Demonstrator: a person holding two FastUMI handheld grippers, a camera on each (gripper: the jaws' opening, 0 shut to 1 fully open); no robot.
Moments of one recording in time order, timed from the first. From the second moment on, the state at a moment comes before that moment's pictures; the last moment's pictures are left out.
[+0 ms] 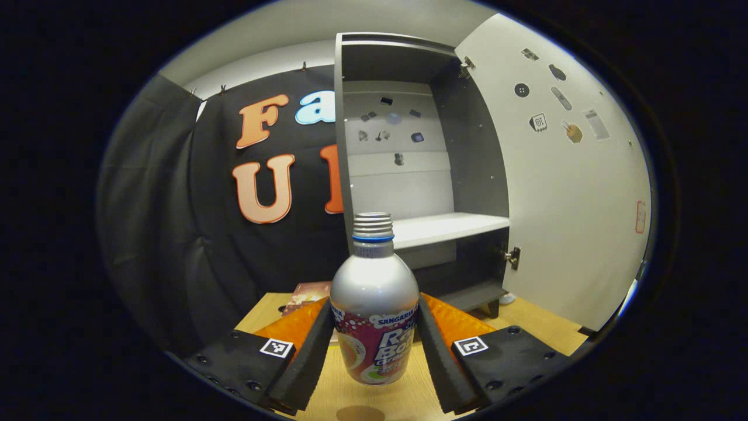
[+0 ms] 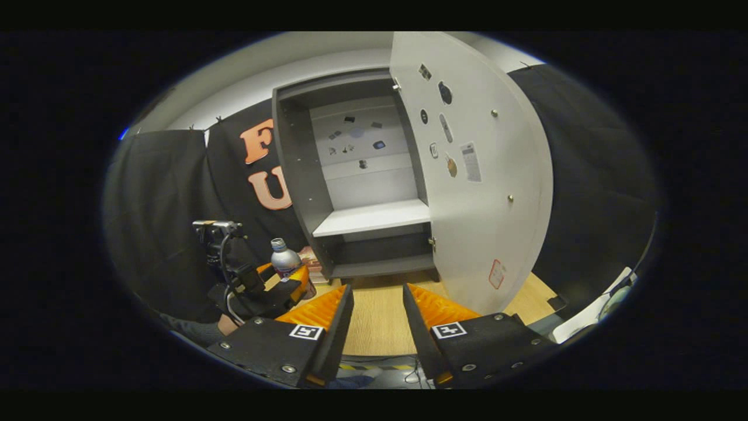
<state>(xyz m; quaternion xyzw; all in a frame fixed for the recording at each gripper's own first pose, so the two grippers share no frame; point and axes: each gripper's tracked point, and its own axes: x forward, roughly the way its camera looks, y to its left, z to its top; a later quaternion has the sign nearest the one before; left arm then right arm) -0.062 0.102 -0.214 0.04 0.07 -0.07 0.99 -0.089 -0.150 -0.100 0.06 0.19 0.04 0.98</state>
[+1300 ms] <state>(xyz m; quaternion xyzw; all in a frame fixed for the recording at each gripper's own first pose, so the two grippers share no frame) -0.107 0.152 -0.384 0.04 0.14 -0.05 0.99 -0.092 -0.126 -0.188 0.06 0.32 0.05 0.94</state>
